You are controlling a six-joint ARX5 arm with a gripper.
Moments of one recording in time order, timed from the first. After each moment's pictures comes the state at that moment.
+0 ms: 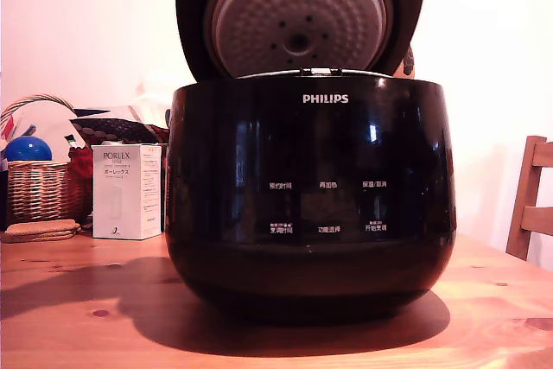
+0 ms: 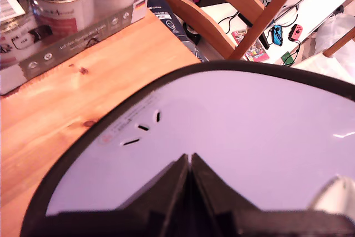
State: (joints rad) arm -0.62 1.71 1.74 -0.75 0.32 -0.12
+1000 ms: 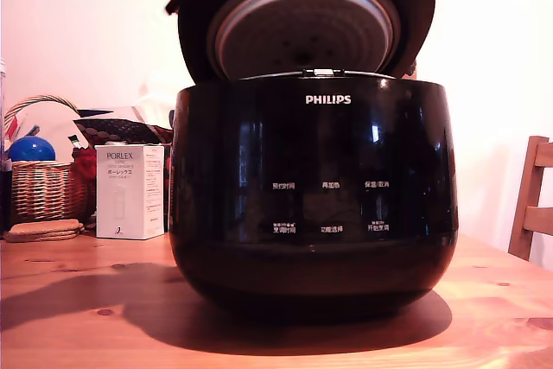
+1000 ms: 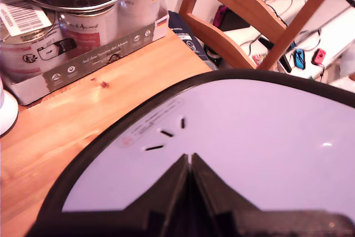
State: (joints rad) arm -0.65 1.59 1.46 -0.45 0.18 -0.18
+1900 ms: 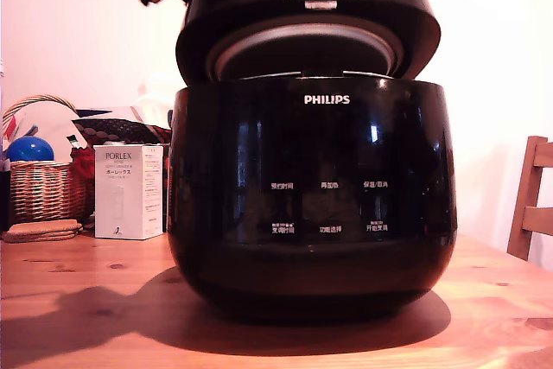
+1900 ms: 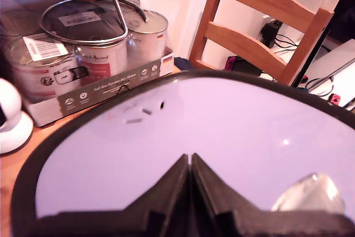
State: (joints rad) arm -0.79 1.35 1.03 -0.06 -0.03 -0.21
